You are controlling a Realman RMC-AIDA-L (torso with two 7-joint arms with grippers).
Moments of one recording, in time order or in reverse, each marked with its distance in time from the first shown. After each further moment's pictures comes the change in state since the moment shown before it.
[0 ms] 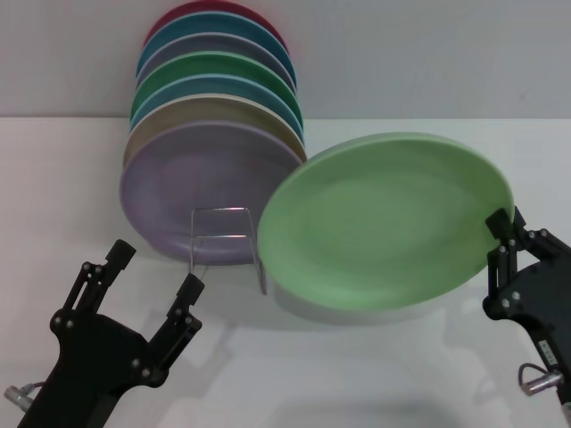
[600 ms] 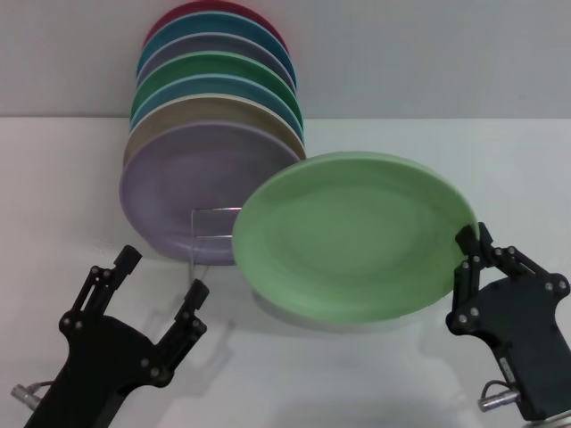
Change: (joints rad) left arm -0.006 0.004 -0.005 0.001 -0.002 -0.060 0.039; right arm 0.029 0.000 -0.326 0.149 0.377 0.002 -0.336
